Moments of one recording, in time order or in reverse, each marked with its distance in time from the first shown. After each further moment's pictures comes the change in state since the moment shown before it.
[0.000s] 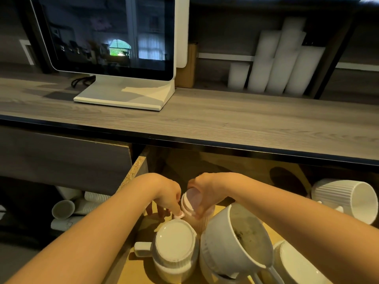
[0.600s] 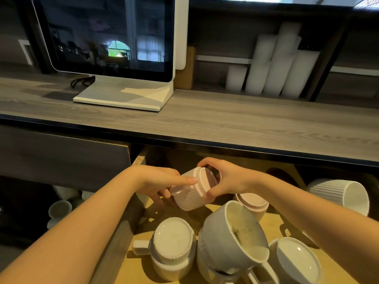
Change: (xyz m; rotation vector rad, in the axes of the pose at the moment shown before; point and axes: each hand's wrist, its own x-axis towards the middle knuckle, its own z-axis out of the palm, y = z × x) left_hand -0.007 -0.014 -0.006 -0.664 0.028 0.160; right_hand -0.041 0.033 -0.009 0.532 0.303 -0.125
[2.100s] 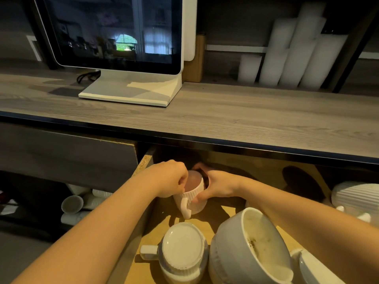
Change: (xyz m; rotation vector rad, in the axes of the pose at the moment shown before) left_hand 0.014 -0.010 -0.004 0.704 0.381 0.149; right_hand 0.057 0.018 0.040 0.033 -0.120 0.047
